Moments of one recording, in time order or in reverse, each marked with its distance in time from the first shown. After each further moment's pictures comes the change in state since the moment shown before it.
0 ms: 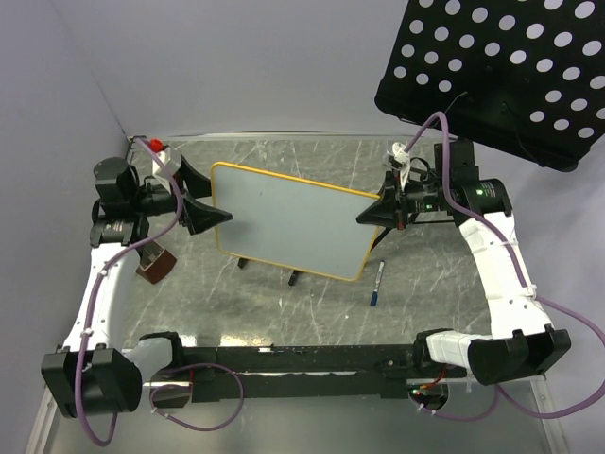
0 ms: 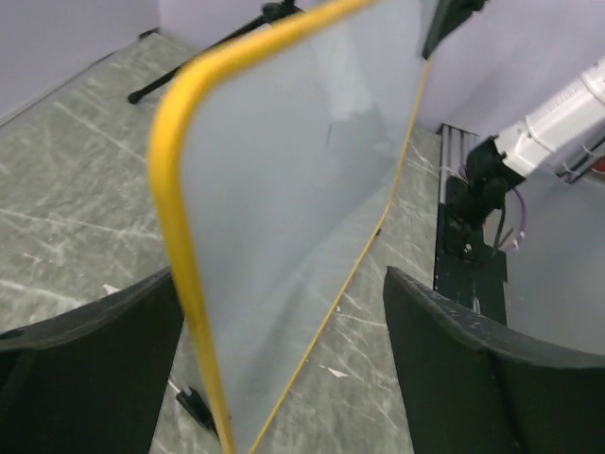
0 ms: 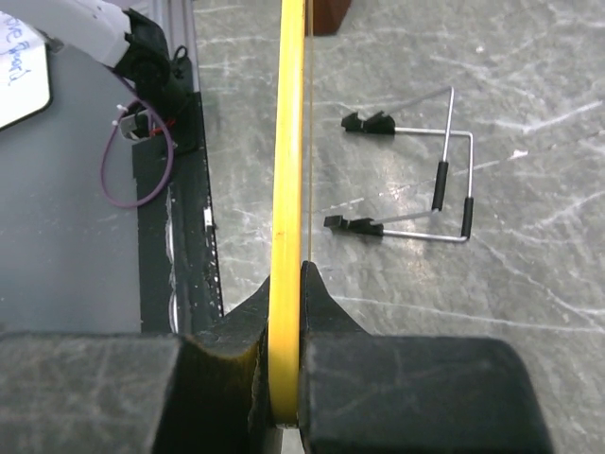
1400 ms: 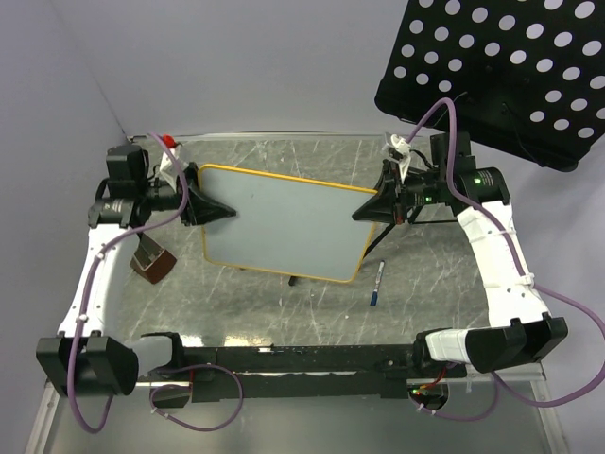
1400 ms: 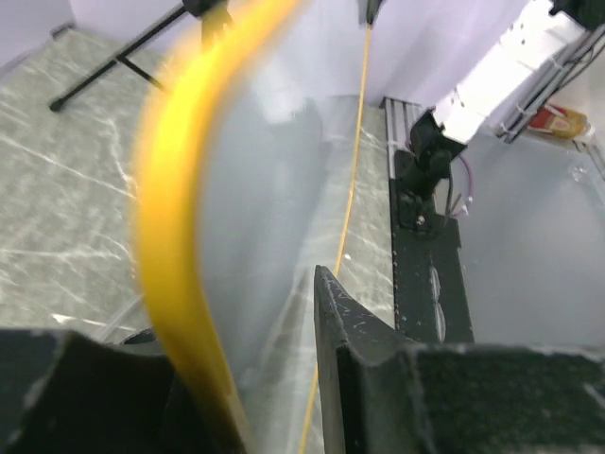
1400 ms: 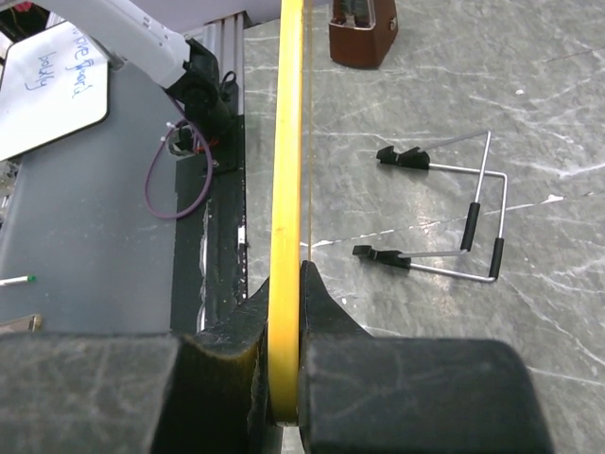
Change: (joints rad) left arm -0.078 0.078 0.158 -0.422 0.101 0.340; right arm 0.015 0.065 0.109 -0.072 -0.106 -0.017
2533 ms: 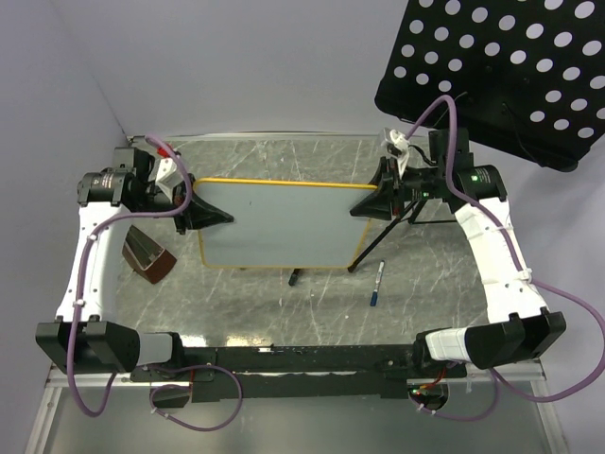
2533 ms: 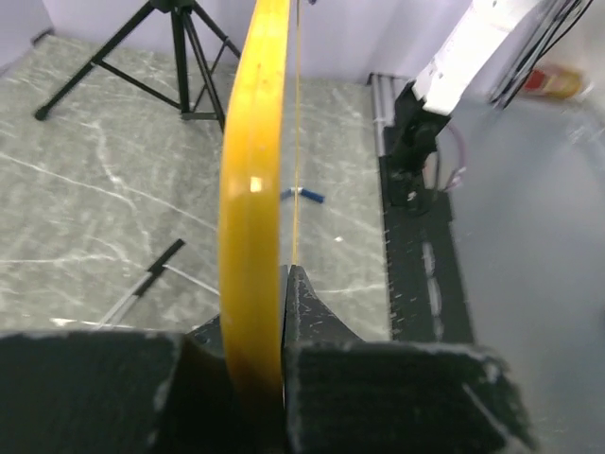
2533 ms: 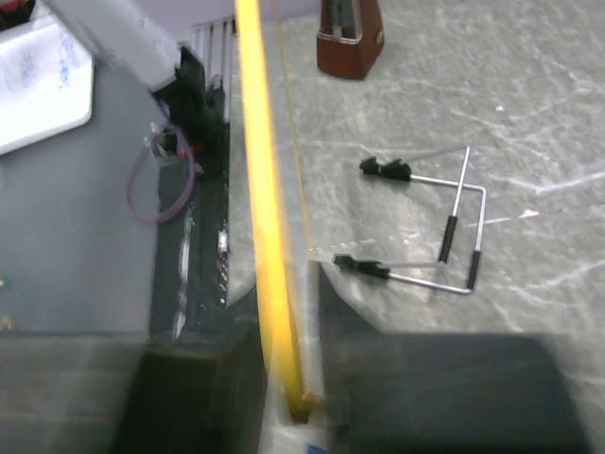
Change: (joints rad) left arm 0.005 0.142 0.311 -0.902 0.015 0.804; right arm 0.012 0.022 0.002 0.067 -0.002 0.006
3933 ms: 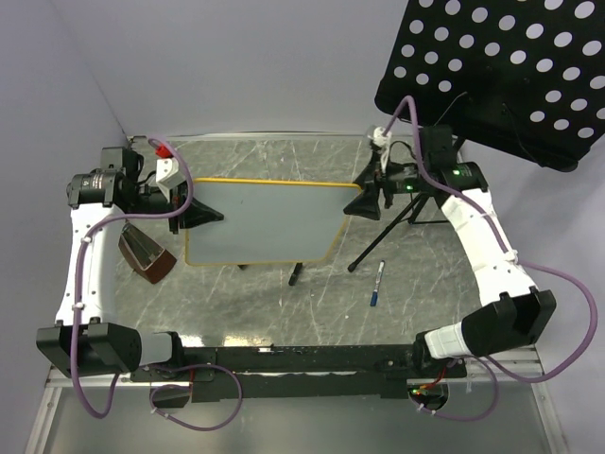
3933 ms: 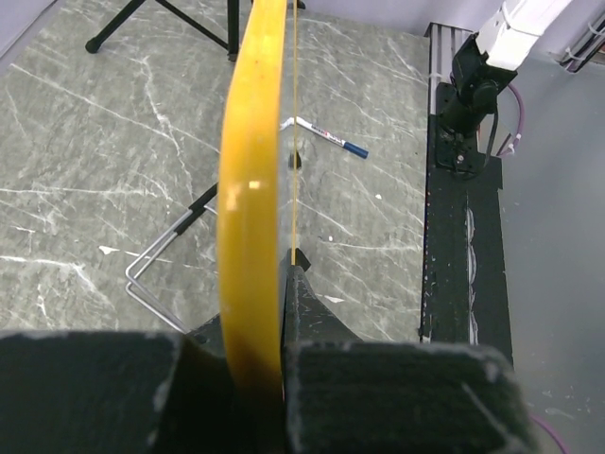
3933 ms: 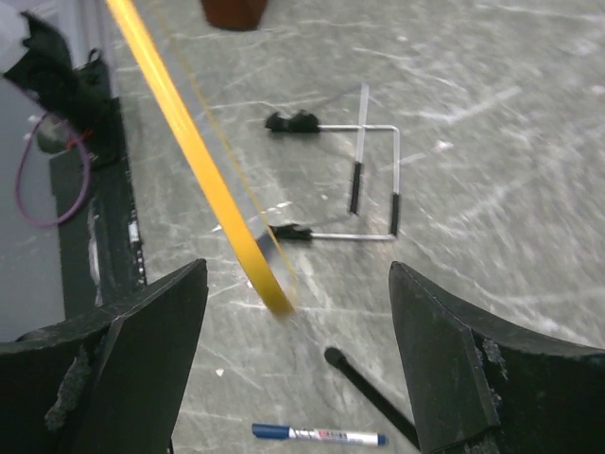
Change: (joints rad) left arm 0.063 -0.011 0.017 -0.019 -0.140 0.014; right arm -0.001 0.059 -0.076 0.196 0.235 0.081
